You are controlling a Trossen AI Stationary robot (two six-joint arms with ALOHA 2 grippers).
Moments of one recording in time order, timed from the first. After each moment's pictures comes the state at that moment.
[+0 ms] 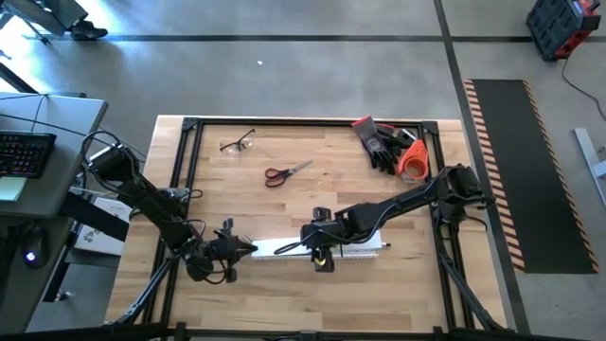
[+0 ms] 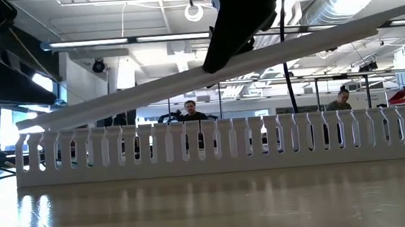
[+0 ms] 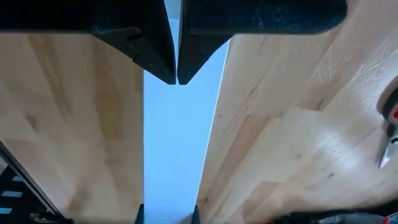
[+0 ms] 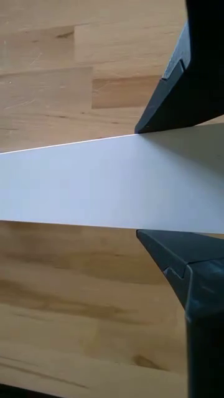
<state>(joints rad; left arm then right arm) -0.86 1.42 0.40 0.32 -0.89 -0.62 0.29 1.90 1.42 -0.53 0.08 0.23</state>
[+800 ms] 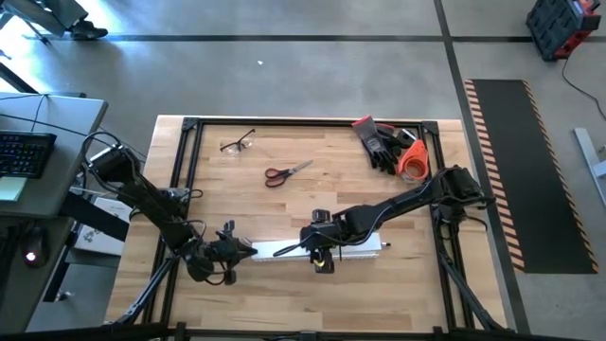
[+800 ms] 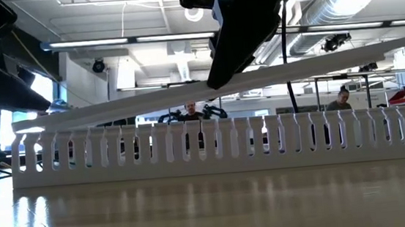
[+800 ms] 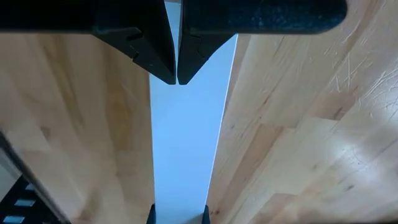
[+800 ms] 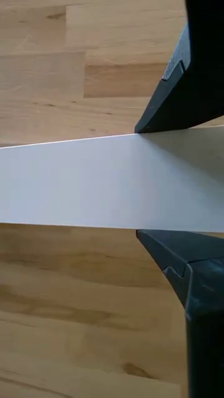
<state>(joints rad) -0.86 1.42 0.40 0.32 -0.83 -0.63 0.29 1.93 1.42 -0.54 0.06 0.22</state>
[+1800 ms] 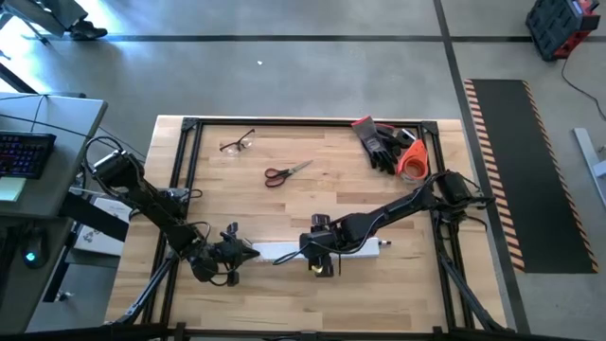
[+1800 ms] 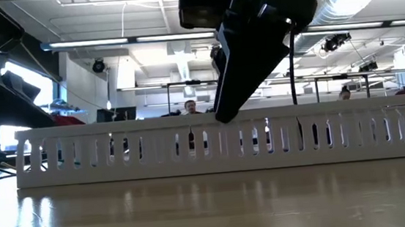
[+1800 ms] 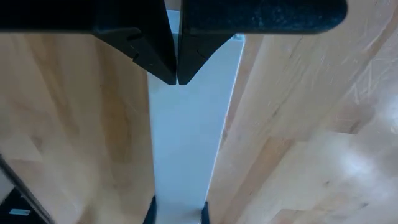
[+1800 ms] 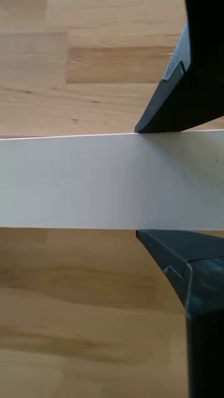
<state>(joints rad) -0.83 1.52 0.40 0.40 -0.79 -0.64 0.32 2.02 1.42 -0.54 0.10 0.23</state>
